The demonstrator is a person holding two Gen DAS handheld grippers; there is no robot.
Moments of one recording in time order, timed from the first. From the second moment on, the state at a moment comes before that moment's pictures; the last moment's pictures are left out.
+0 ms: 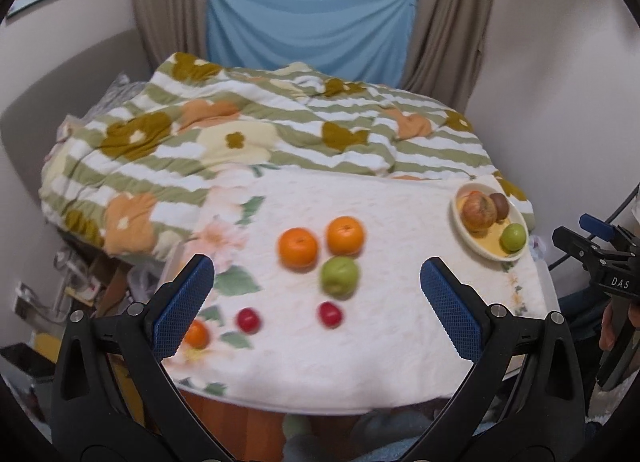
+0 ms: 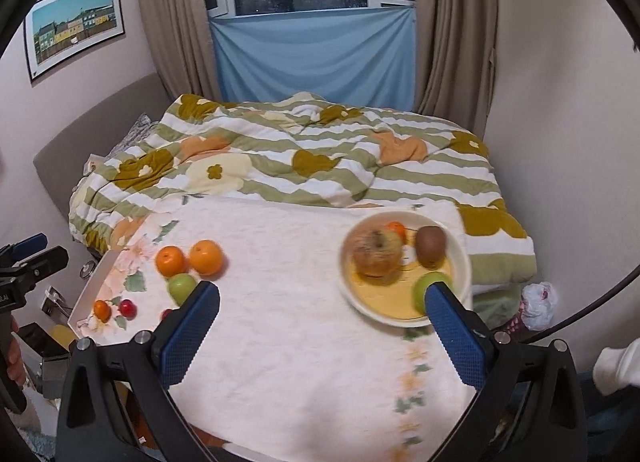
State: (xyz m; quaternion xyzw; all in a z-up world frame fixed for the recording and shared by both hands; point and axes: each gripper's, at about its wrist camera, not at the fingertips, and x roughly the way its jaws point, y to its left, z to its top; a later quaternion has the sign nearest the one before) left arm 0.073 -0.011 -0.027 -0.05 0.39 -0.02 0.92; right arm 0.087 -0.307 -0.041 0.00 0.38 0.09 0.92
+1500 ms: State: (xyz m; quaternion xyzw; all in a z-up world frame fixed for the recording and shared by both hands) left arm 0.096 0.109 -0.223 -0.03 0.53 -0.01 0.85; right arm 0.109 -0.107 -0.200 -0.05 0.49 0.15 0.86
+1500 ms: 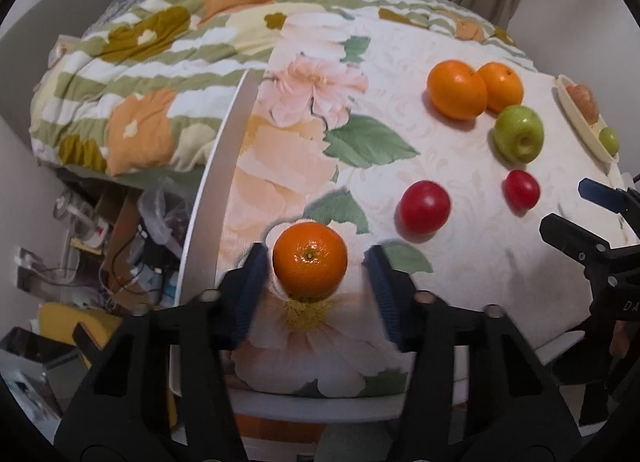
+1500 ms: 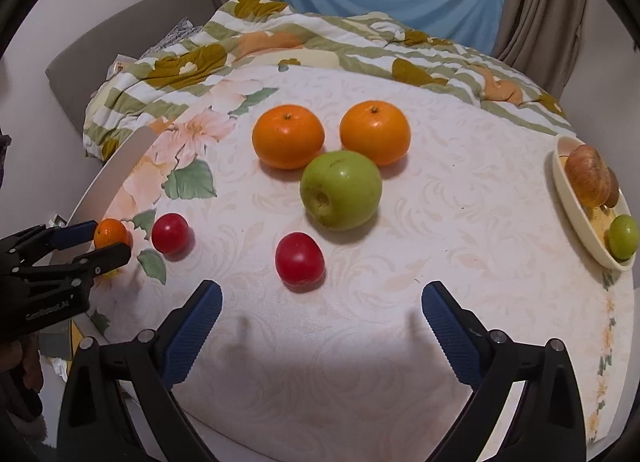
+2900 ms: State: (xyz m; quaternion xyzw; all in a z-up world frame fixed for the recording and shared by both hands) left arm 0.080 0.117 -0.190 -0.05 0.51 0.01 0.86; right arm 0.125 -0.087 -0.190 -0.08 0.49 0.19 0.85
